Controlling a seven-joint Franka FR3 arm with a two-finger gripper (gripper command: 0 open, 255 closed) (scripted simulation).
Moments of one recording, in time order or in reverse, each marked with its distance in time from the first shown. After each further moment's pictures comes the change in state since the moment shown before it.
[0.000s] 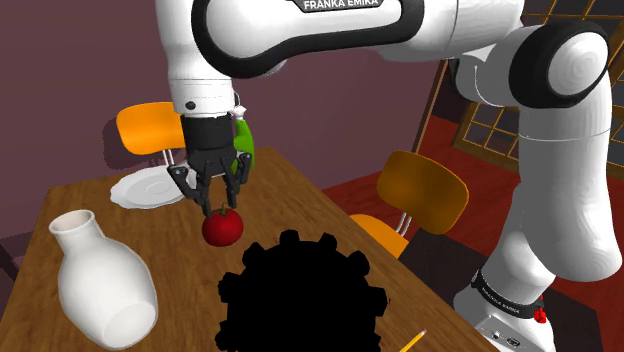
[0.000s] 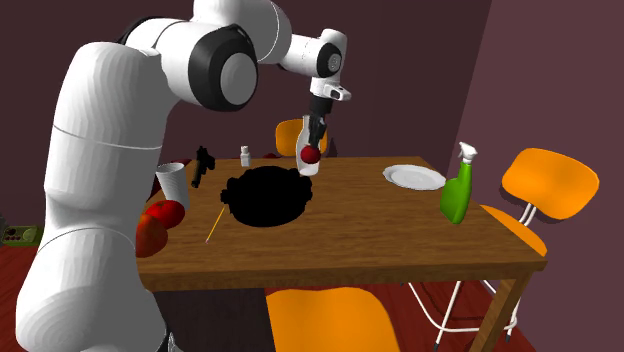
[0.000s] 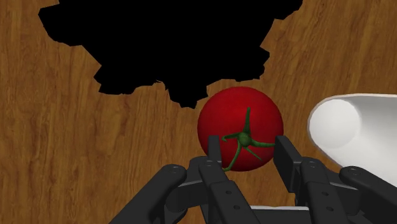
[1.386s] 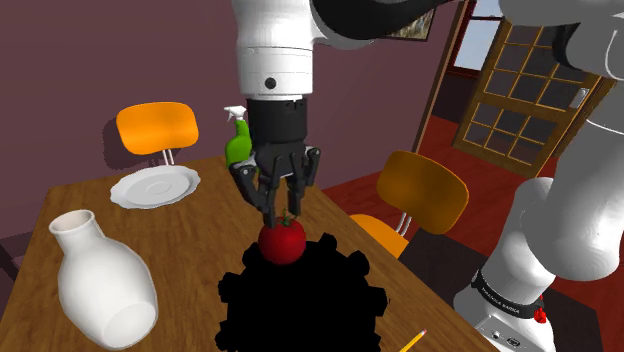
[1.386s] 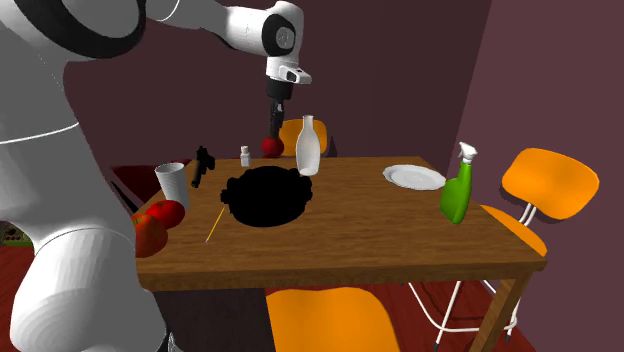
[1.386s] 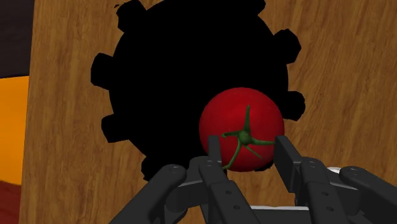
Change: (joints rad) arm -0.043 -0.451 0.049 -0.420 0.208 0.019 -0.003
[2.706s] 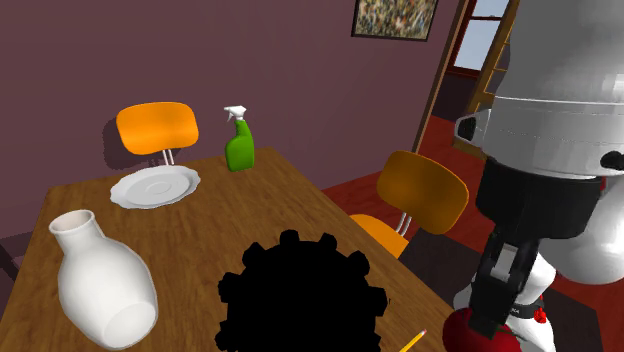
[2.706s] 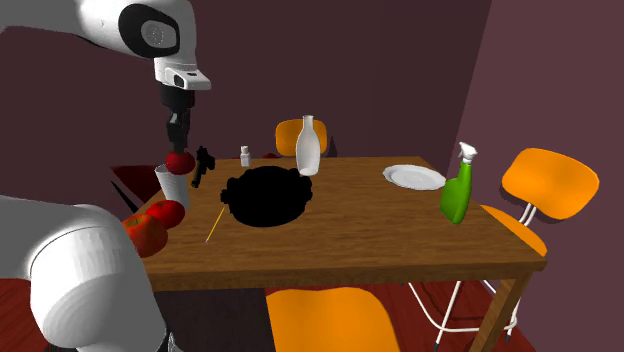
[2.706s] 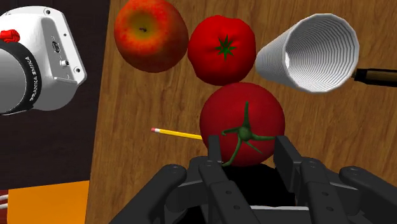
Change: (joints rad) arm 0.227 -0.724 0.010 -0.554 0.346 -0.090 0.095
